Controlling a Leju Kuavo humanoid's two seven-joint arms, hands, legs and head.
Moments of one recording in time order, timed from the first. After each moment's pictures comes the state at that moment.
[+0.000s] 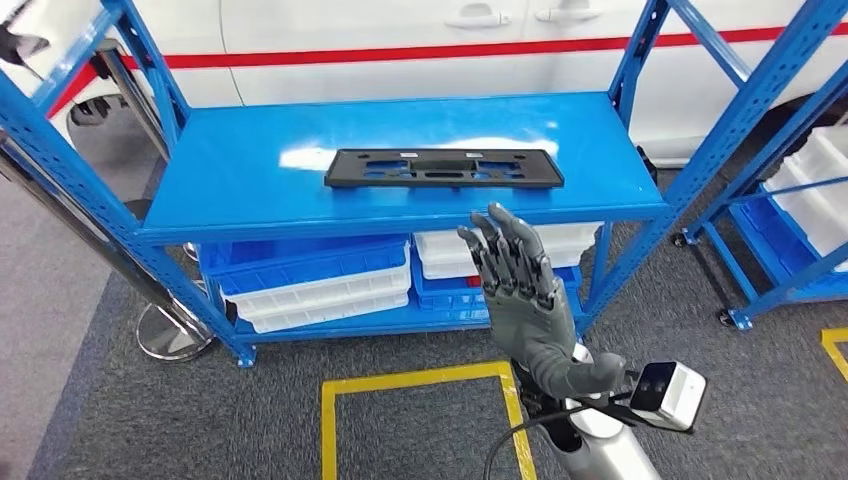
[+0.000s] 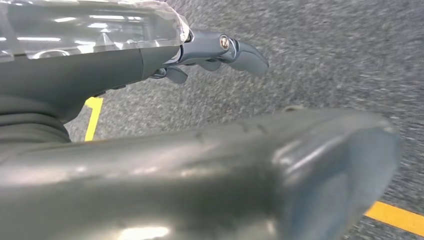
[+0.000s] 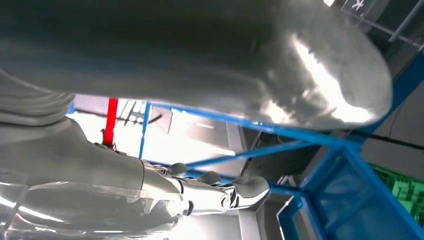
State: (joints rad) left arm -0.09 -0.10 1.20 -0.24 -0.90 0.17 -0.24; right arm -0.19 -0.03 0.40 -1.83 -0.08 0.32 -0.68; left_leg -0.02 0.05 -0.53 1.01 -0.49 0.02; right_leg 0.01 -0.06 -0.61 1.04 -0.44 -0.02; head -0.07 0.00
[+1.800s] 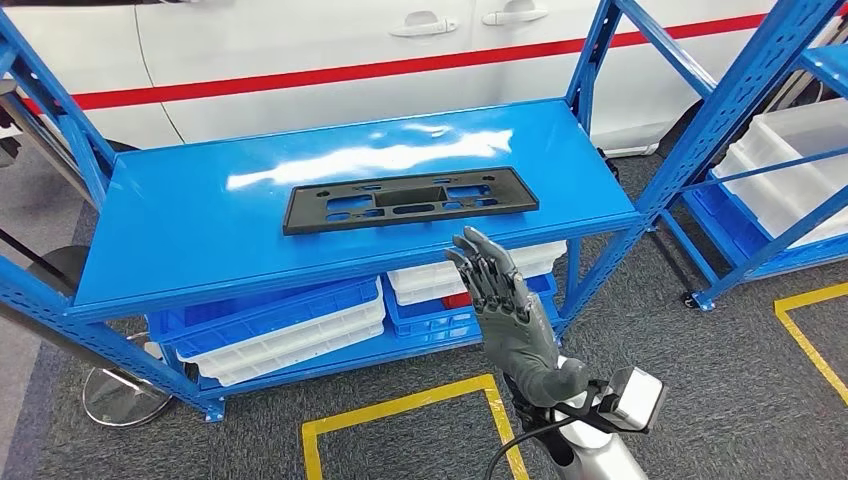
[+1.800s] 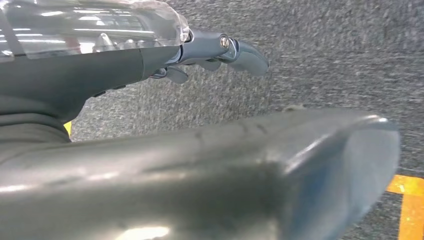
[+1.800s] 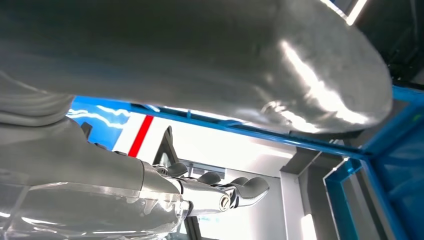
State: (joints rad) left arm -0.09 -0.09 1.20 -0.23 -0.92 0.13 -0.26; right arm -0.14 -0.05 0.42 -1.76 -0.01 0.28 -0.68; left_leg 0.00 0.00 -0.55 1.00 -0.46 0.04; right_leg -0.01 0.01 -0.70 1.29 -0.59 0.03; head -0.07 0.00
